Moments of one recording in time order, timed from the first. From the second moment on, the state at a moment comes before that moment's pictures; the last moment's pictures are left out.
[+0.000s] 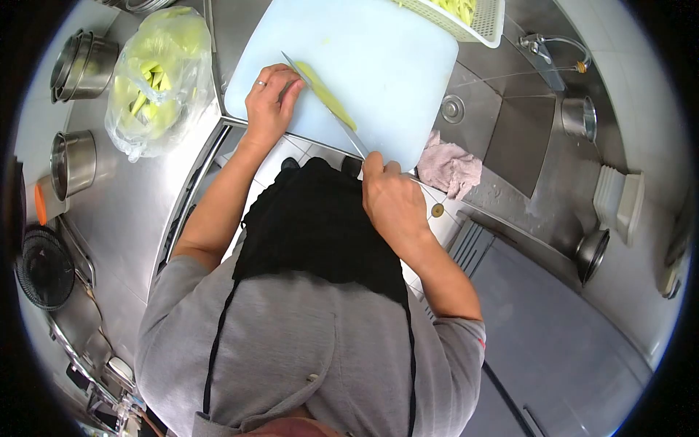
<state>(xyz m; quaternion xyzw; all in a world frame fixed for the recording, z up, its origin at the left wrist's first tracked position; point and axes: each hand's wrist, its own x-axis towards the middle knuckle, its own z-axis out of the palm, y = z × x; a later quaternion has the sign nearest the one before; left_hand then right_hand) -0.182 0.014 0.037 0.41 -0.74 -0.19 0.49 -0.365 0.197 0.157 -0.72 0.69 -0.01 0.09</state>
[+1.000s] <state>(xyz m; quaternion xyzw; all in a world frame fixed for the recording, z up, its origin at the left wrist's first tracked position) -0.179 0.008 0.034 0.39 -0.75 -0.18 0.50 -0.351 0.202 0.147 -0.71 0.70 0.06 0.09</state>
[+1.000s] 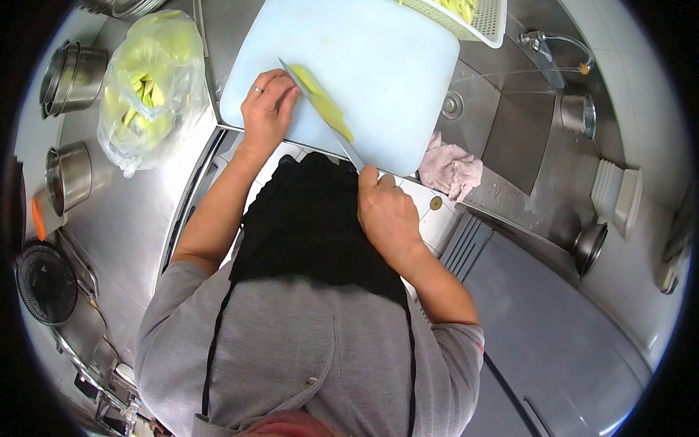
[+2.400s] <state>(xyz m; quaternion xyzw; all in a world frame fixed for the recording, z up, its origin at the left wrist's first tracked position) -0.172 0.007 0.062 0.47 -0.80 -0.21 0.30 -0.404 0.141 0.118 -0.70 0.68 -0.06 0.20</state>
